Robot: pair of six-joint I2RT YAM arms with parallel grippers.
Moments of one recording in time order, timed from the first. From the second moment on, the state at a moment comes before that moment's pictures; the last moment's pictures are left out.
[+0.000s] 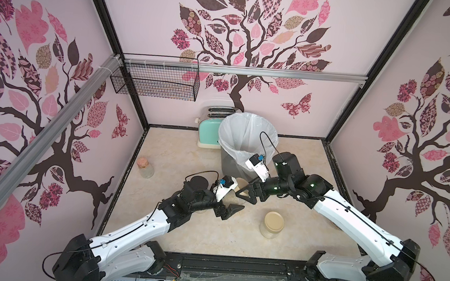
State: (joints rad) left arm -0.78 1.03 0.64 0.05 0.40 0.05; right arm 0.71 1.26 1.21 -0.65 -0.55 0.21
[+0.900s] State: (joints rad) left arm -0.78 1.00 0.71 -0.06 0.63 -0.01; right arm 0.69 1.14 1.11 -0.53 -0.77 -0.09
